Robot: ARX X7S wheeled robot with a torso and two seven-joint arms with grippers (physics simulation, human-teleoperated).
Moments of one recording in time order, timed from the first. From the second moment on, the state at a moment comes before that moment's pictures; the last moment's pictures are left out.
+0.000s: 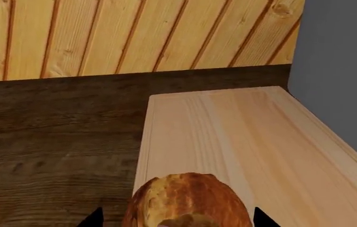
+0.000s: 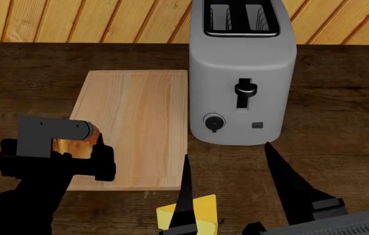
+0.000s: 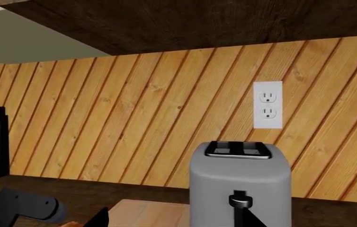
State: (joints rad) left arm -0.75 -0.31 0.57 -0.21 -0.65 -0.49 -0.48; right arm 0.14 0.39 -0.16 -0.94 0.53 0.59 0.34
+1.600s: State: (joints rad) left arm -0.39 -0.57 0.30 0.72 -0.91 -0.45 -0.77; right arm 0.25 0.39 -0.23 -0.80 0.68 0.79 0.42
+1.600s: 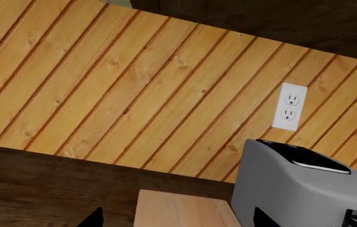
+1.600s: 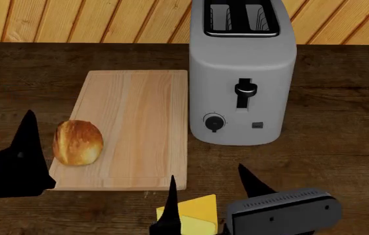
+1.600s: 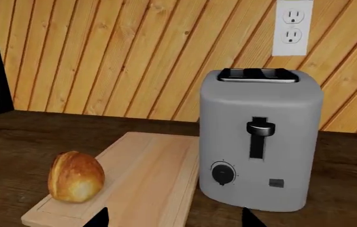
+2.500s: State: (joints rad) left arm -0.39 -0.57 0.32 0.75 -0.91 -0.45 -0.77; right arm 0.22 0.45 -0.25 -0.72 0.74 0.85 0.39
